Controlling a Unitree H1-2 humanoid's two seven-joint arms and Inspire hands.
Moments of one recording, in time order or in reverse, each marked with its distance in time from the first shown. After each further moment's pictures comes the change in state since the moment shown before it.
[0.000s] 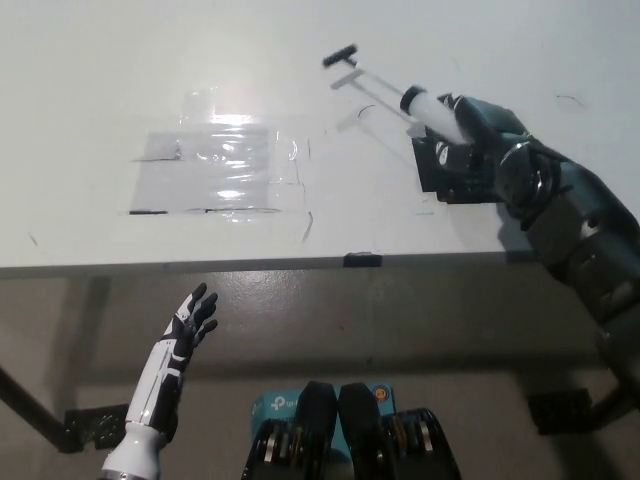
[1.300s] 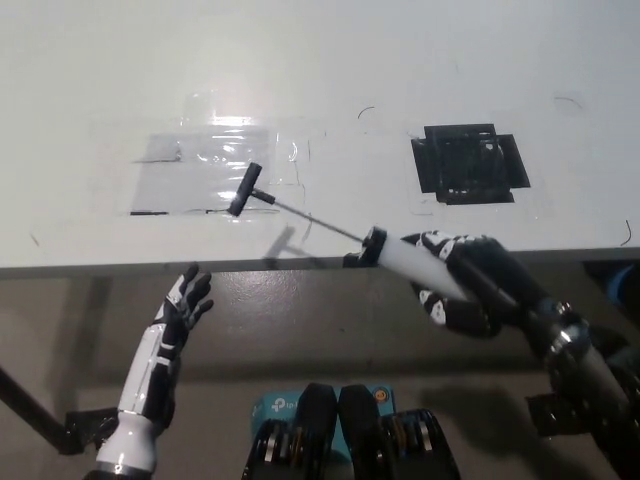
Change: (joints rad) left_arm -0.002 -0.015 0.024 -0.099 -0.030 0.028 0.001; right_arm 0.776 -0.207 -0.015 -1.410 -0.009 0.064 0.248
